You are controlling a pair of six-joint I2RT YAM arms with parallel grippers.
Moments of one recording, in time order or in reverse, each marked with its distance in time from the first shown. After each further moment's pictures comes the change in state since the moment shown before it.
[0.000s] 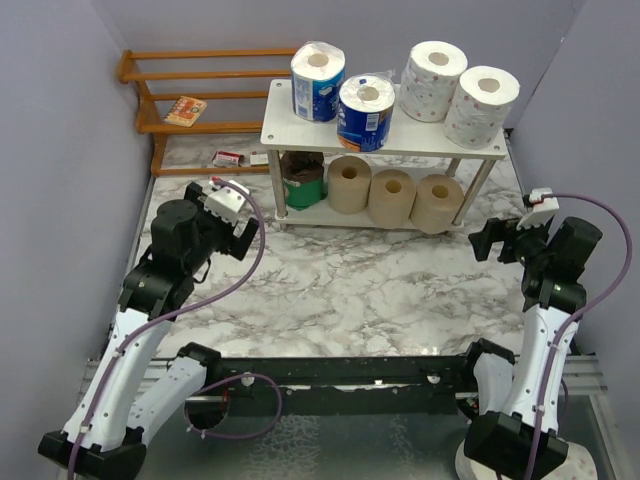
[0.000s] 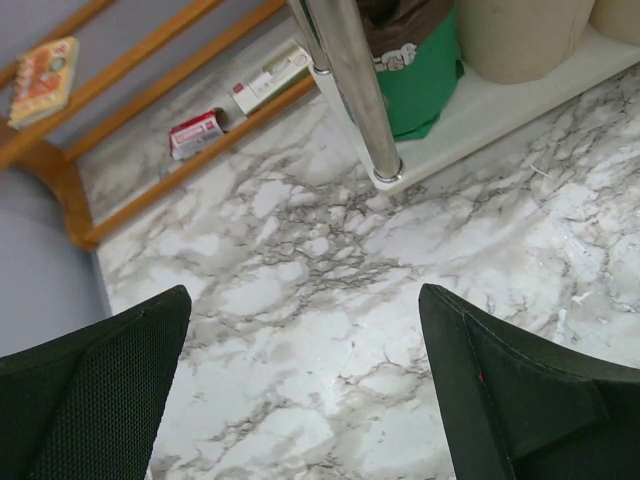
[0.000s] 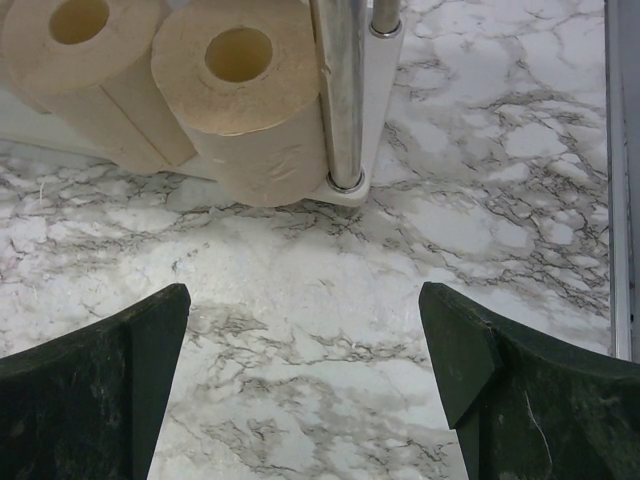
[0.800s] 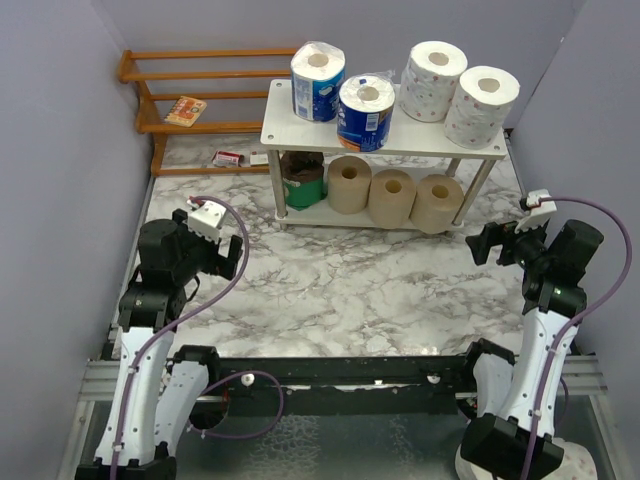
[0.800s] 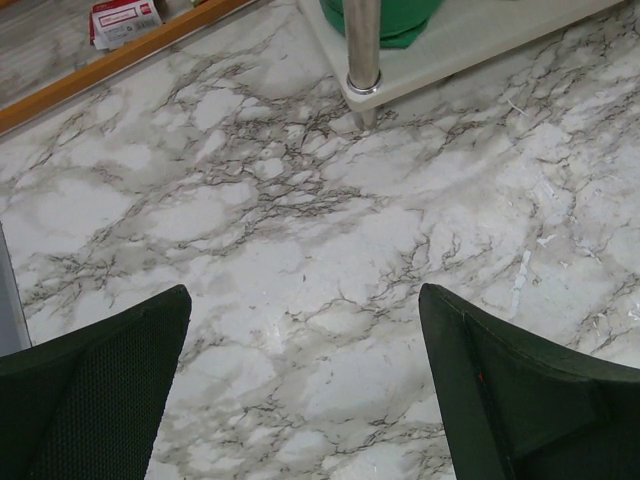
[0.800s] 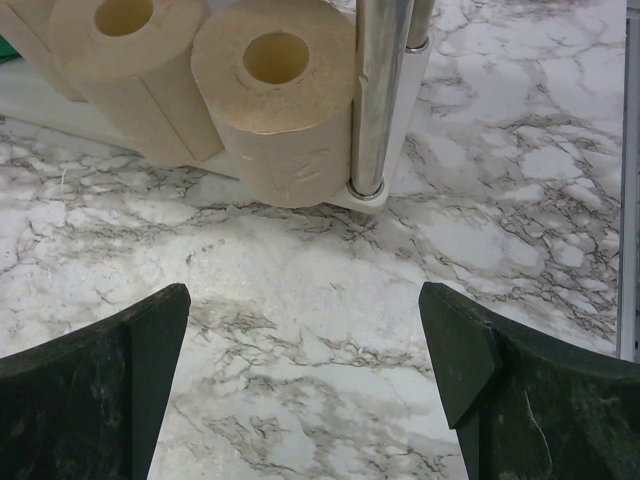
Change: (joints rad) left arm 0.269 -0.122 -0.196 -0.061 0.285 -0.074; right arm -0.013 -0.020 0.000 -0.020 -0.078 -0.047
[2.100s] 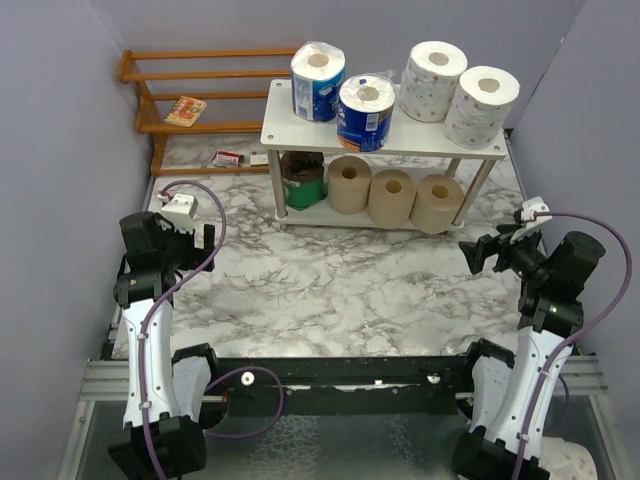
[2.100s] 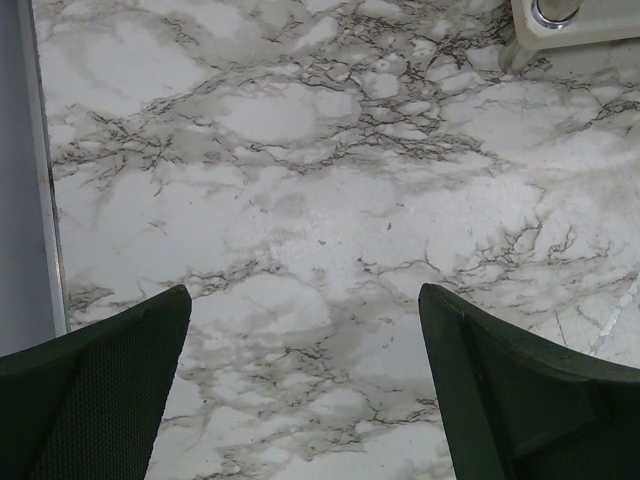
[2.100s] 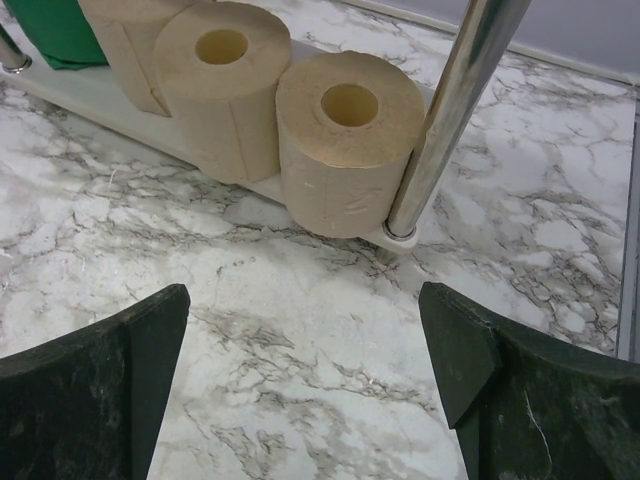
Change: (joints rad) left arm 0.333 0.148 -0.027 0.002 0.028 0.006; right arm 0.000 -0.119 -0.011 -0.003 -0.133 -0.047
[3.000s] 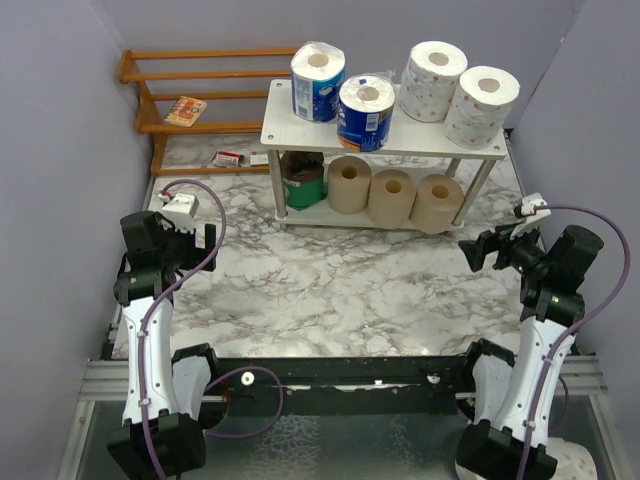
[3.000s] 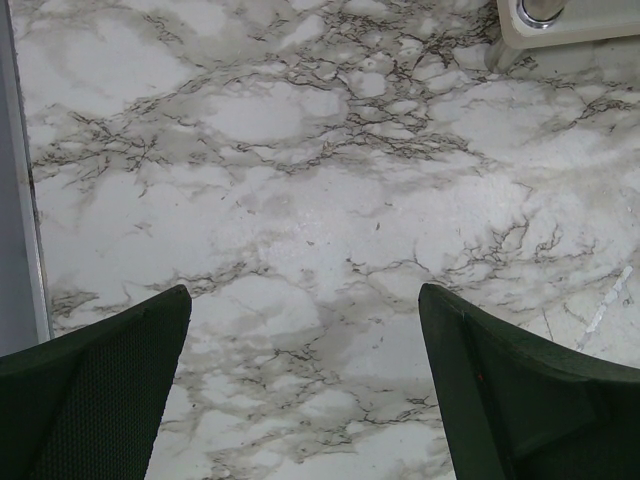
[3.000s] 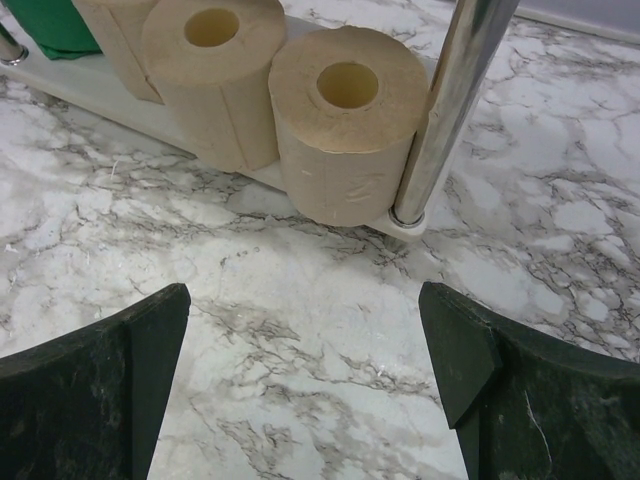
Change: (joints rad) left arm 0.000 0.017 0.000 0.000 0.024 -0.010; right arm 0.000 0.057 0.000 -0.003 0.000 0.000
